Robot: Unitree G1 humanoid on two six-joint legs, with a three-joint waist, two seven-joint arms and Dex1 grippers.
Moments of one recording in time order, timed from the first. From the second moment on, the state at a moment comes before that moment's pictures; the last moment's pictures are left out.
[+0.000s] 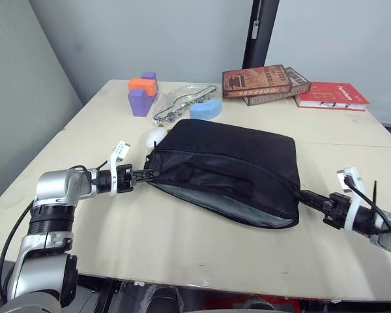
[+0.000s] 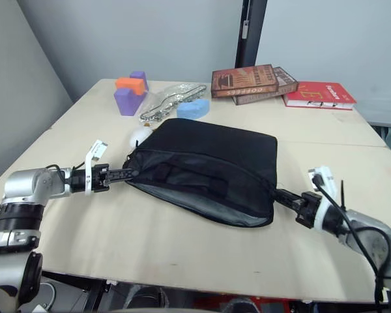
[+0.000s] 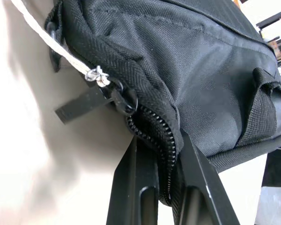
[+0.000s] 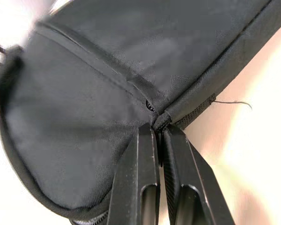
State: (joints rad) left arm -0.51 0.62 0.25 0.18 -0.48 1.27 -1.09; right arm -0.03 -0.74 -0.35 -0.22 0.90 0.95 0.65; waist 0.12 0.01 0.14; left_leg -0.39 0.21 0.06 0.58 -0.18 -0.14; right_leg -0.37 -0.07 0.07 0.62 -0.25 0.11
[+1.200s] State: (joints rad) left arm -0.26 0.63 0.29 -0.25 -0.73 1.38 -0.89; right arm -0.05 -0.83 -0.30 -0.09 0.68 0.80 0.91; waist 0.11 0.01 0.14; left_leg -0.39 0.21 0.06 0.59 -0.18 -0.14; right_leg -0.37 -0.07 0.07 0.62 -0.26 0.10
